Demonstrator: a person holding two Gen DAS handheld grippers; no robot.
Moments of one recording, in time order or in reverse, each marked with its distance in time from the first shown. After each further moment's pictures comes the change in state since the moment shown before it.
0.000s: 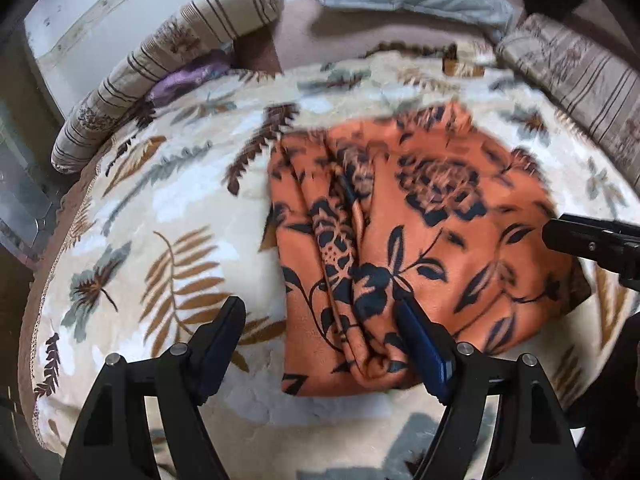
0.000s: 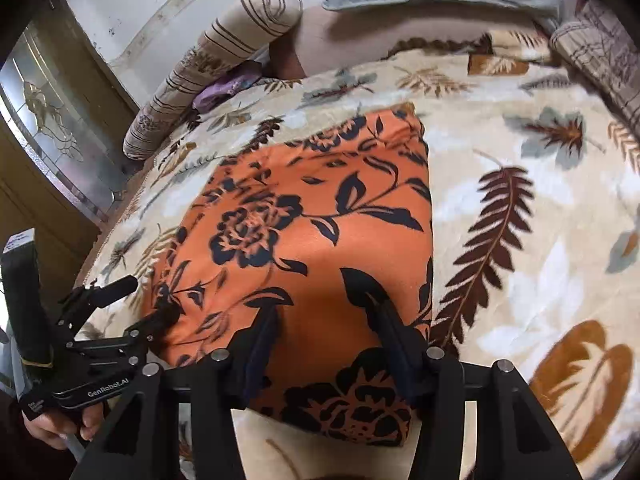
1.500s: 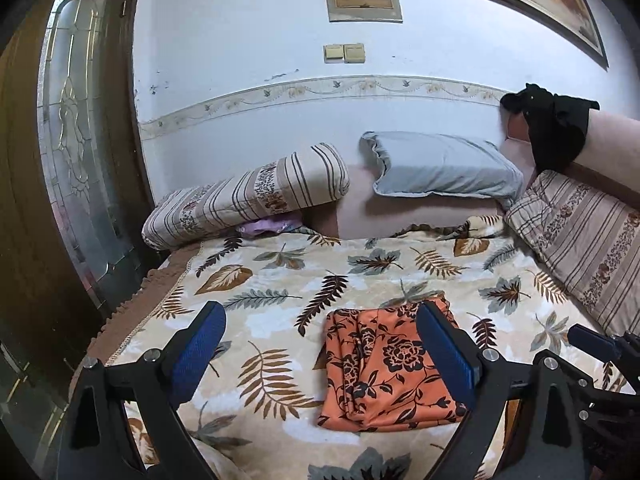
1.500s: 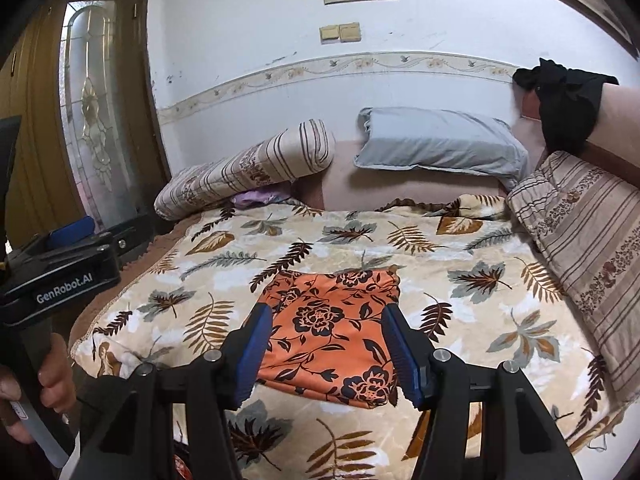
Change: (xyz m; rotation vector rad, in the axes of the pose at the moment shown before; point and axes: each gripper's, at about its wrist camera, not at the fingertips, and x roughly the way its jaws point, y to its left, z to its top) left arm -0.222 0.006 0.016 -0.189 -0.471 0.131; right arm -0.183 0.118 -0.028 -0.227 -0.359 -0.187
